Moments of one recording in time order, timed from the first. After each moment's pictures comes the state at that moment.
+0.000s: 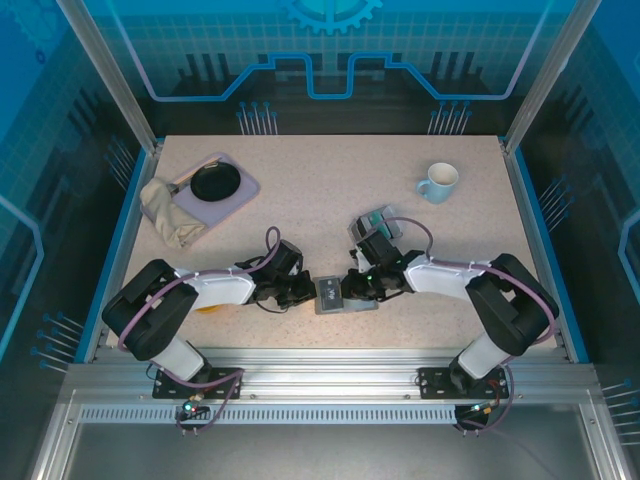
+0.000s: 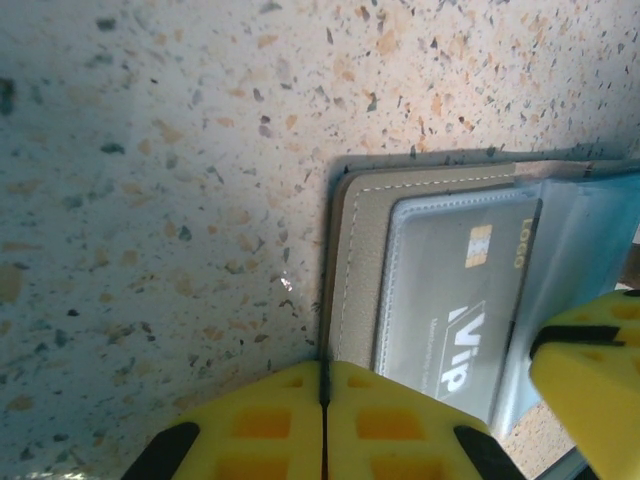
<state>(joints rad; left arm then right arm) -0.65 1.57 0.63 -0.07 0.31 -1.00 0.66 1.58 0.75 -0.29 -0.35 0.67</state>
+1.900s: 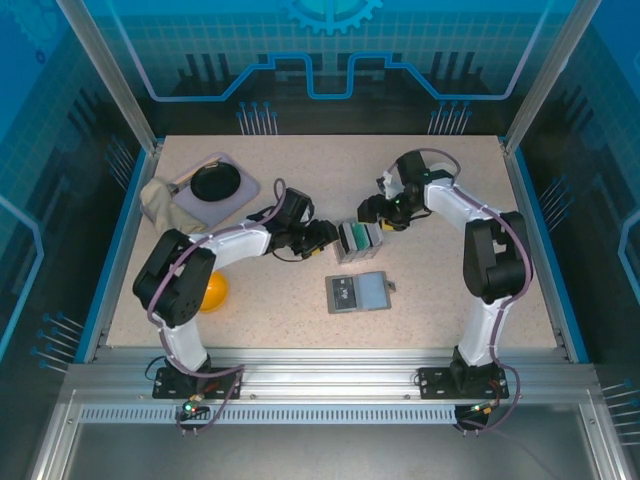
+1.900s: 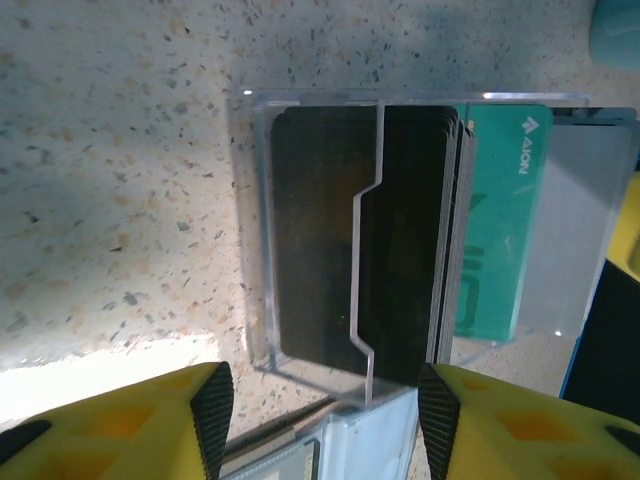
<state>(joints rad) -0.51 1.82 1.11 -0.18 0.39 -0.98 0.24 1.92 1.43 -0.75 -0.55 0.28</state>
